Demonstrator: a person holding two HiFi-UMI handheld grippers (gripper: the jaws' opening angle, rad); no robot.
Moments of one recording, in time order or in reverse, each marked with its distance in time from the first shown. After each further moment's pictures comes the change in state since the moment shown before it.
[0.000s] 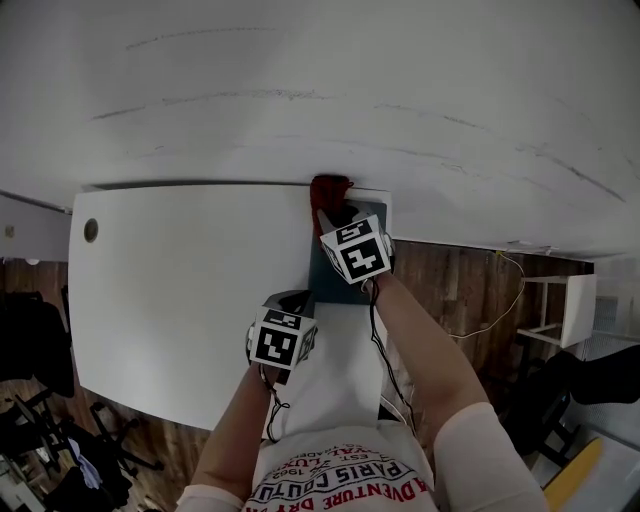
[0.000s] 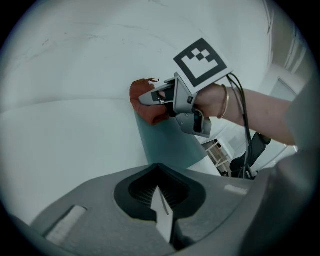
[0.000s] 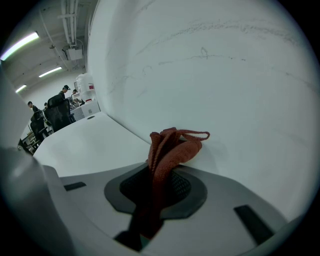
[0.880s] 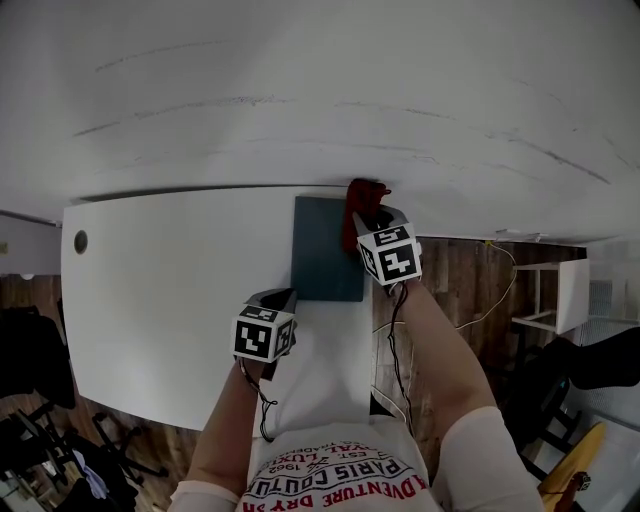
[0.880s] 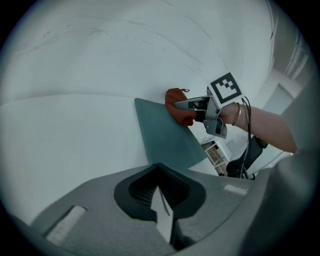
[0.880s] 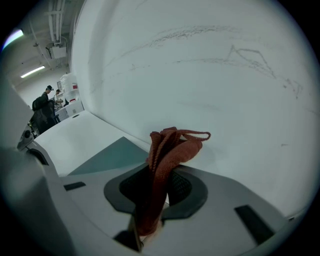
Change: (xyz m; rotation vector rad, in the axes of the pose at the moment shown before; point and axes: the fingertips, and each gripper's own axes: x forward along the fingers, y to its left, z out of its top) left arm 0.004 0.001 -0.001 -0.037 0.004 -0.038; right arm -0.061 -0.087 -0.055 0.089 0.029 -0.145
